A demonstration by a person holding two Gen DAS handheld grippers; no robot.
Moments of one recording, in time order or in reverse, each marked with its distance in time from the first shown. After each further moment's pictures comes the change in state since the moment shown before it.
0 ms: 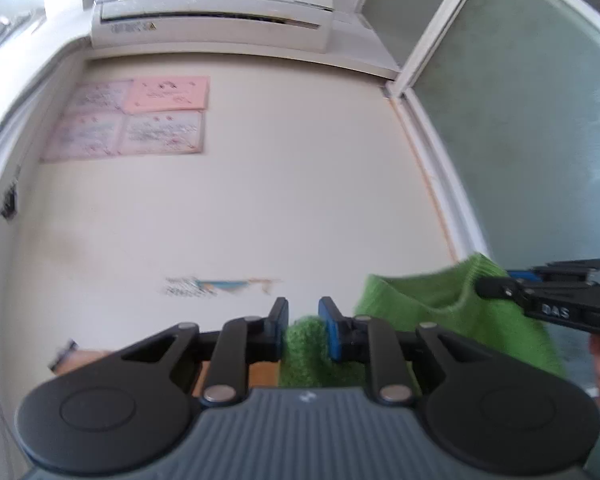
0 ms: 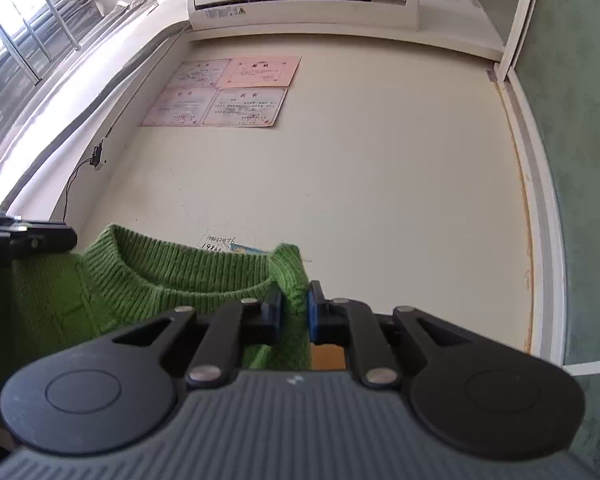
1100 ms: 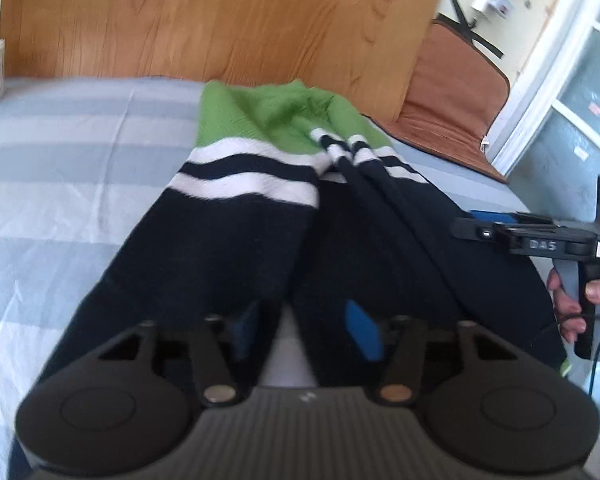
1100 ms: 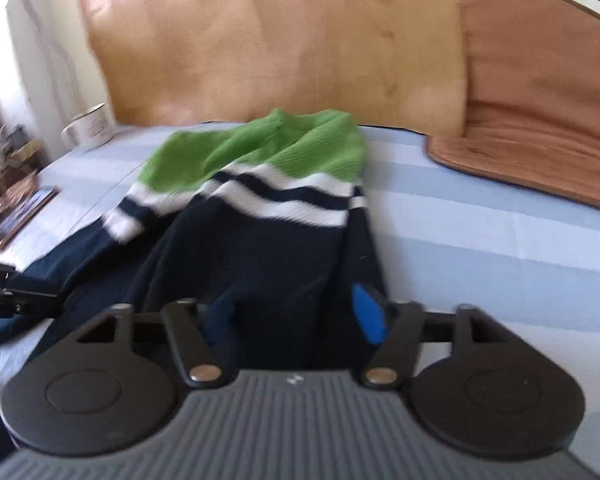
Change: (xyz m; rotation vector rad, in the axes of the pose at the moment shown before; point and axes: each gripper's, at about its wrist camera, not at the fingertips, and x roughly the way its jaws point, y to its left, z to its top) left arm 0.011 -0.023 -0.430 -0.465 1.185 -0.139; right arm 0.030 0.008 -0.398 0.326 1.065 0.307
